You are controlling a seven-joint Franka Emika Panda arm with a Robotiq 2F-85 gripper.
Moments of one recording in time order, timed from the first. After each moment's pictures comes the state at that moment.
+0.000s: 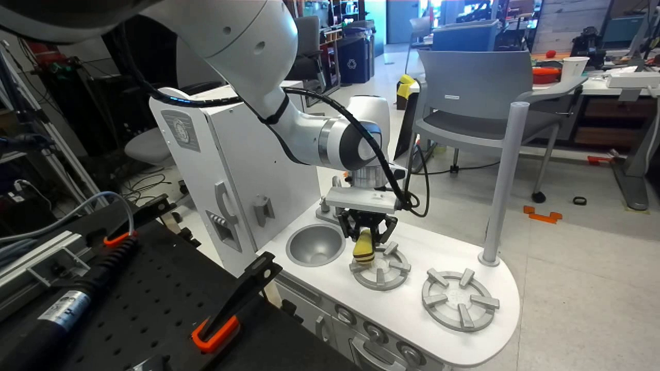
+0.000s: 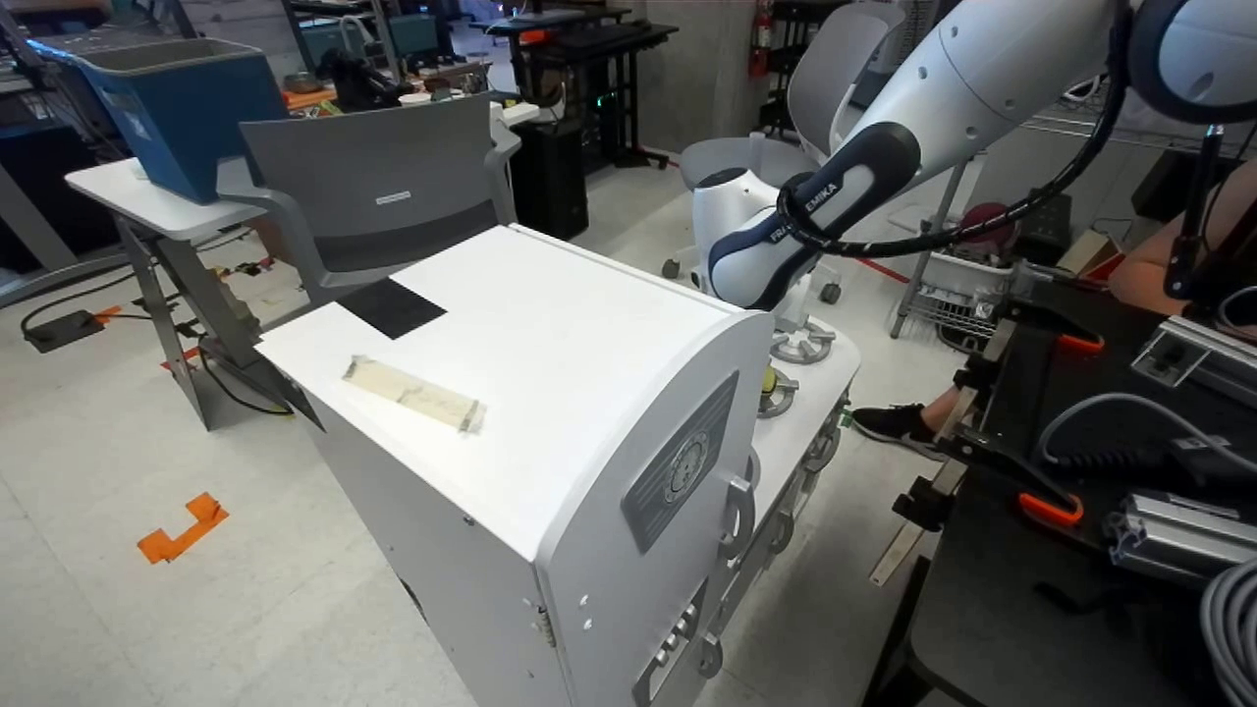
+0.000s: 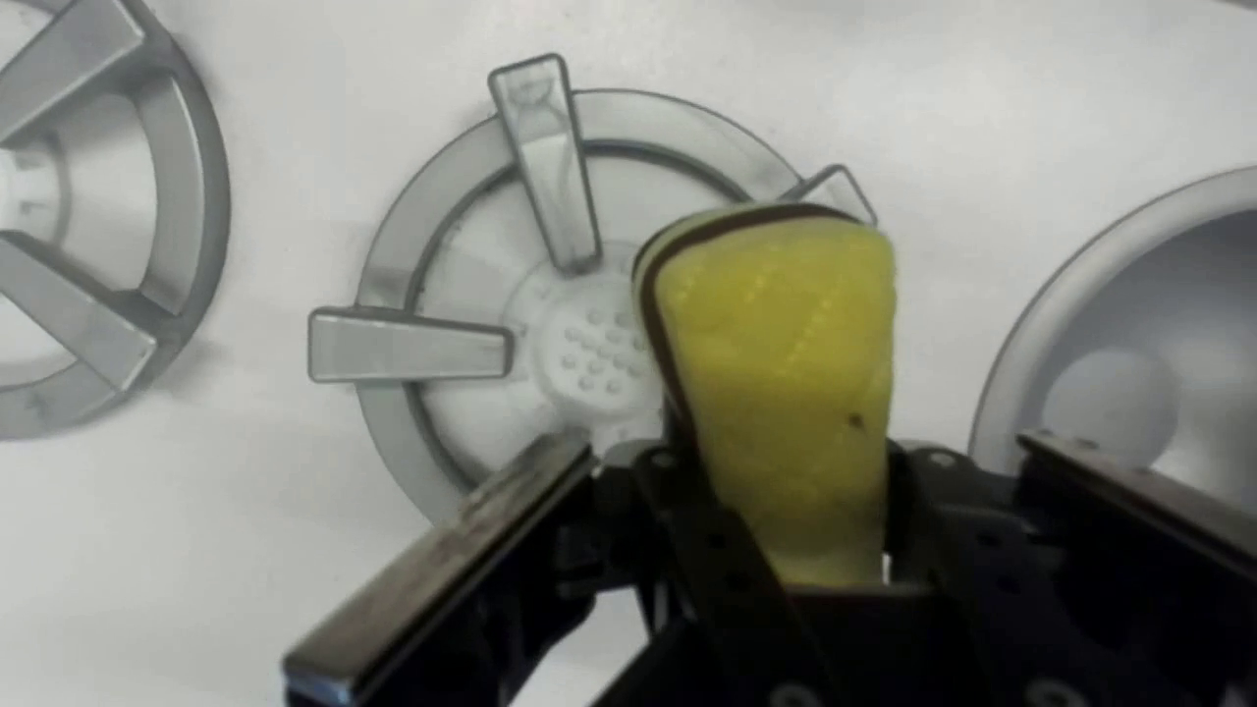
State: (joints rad) arm -0.04 1.49 -0.03 -1.02 -0.09 2.31 -0.31
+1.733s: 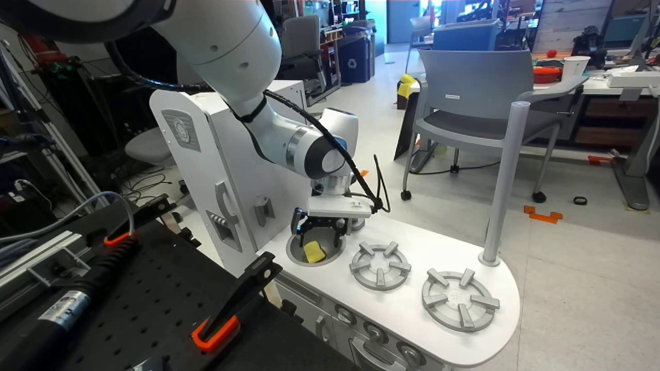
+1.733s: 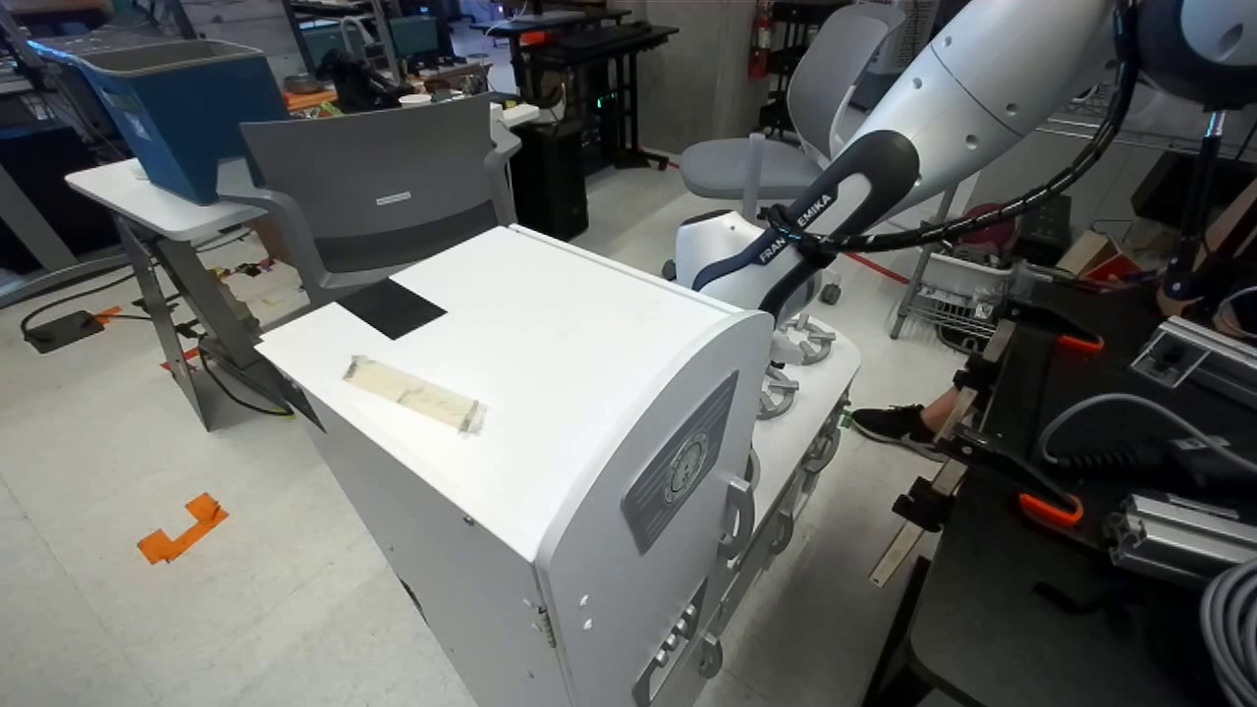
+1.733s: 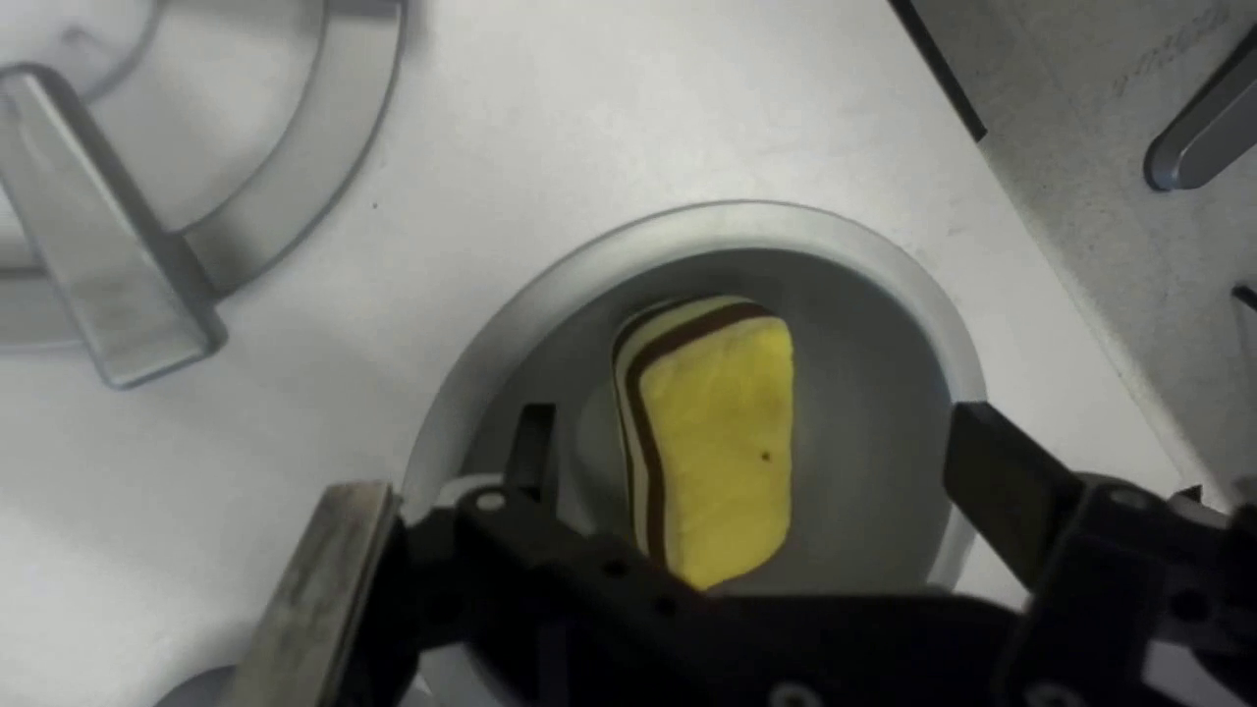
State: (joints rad) arm -0.06 1.48 0.16 -1.12 -0.08 2.32 -0.86
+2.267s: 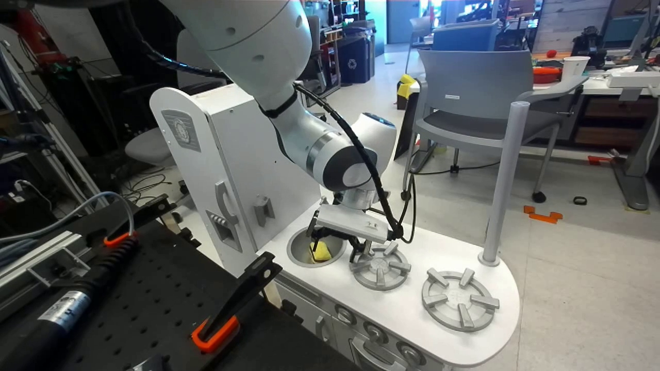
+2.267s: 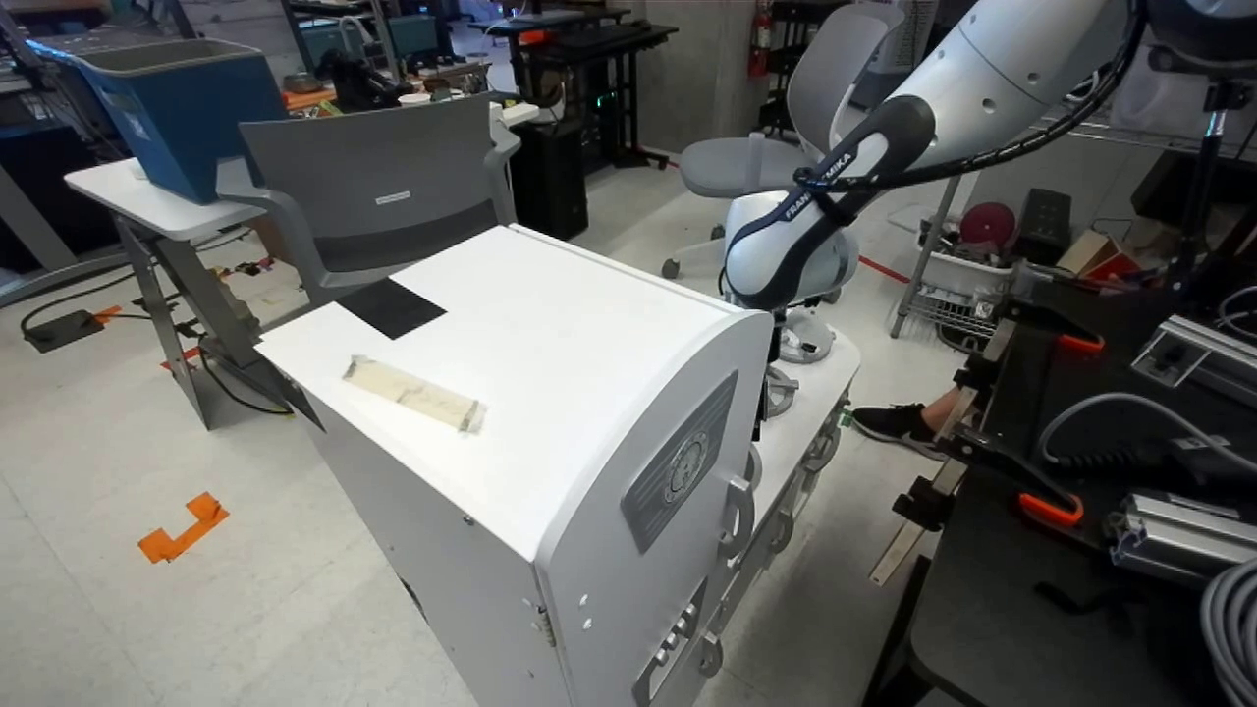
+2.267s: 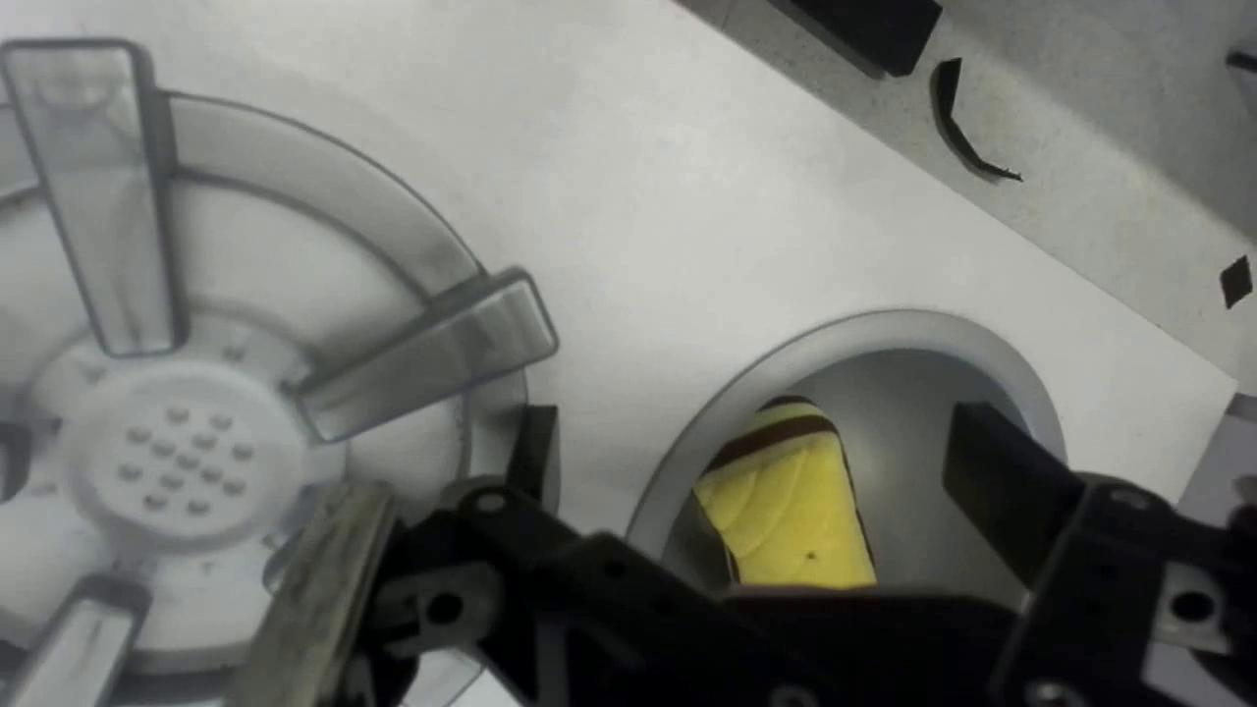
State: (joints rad) arm -0.19 1.43 0.16 -1.22 0.05 2.35 -0.73
